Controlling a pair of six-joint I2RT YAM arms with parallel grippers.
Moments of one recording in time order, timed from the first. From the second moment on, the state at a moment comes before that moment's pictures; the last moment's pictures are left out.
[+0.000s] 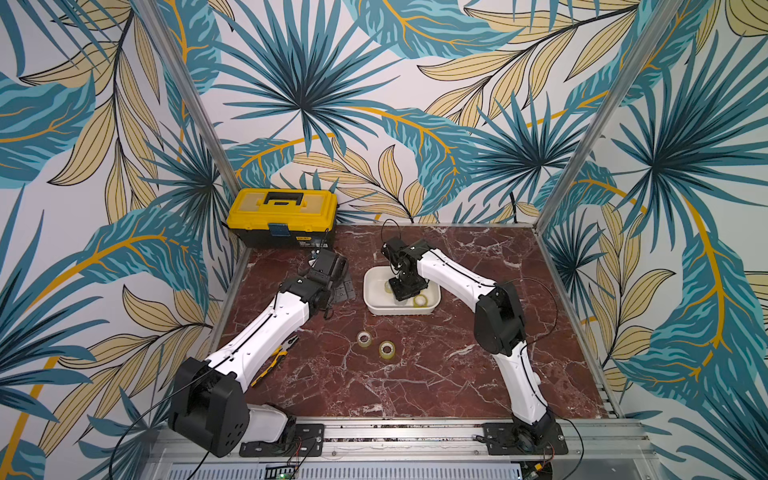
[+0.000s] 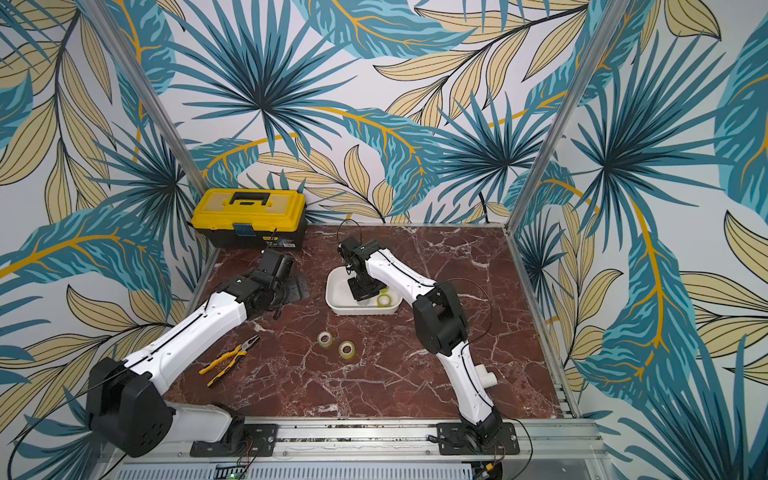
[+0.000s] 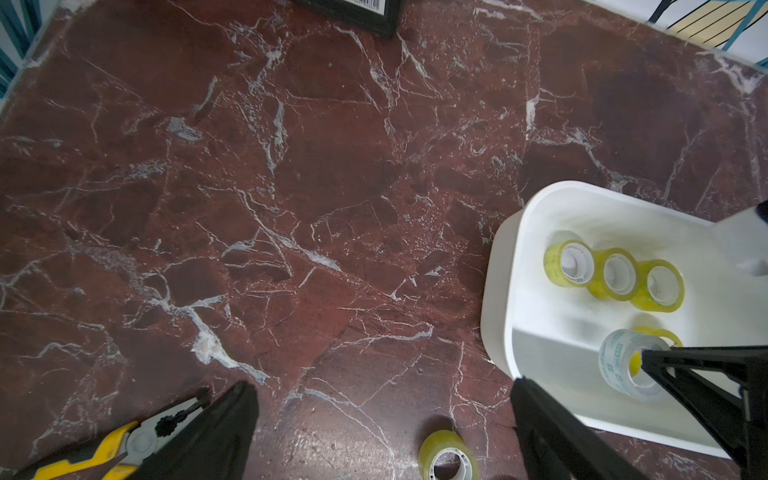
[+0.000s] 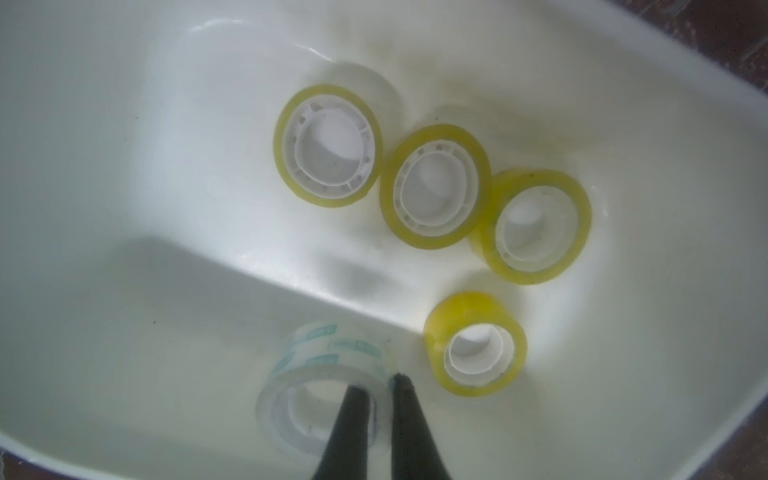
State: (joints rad) left arm -0.39 1.39 1.11 -0.72 -0.26 -0.66; right arm 0.65 2.28 2.05 -1.17 0.11 0.27
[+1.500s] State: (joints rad) left arm -0.37 1.39 1.03 -0.68 -0.14 -0.64; right arm 0.64 2.32 2.01 -1.09 0.18 0.27
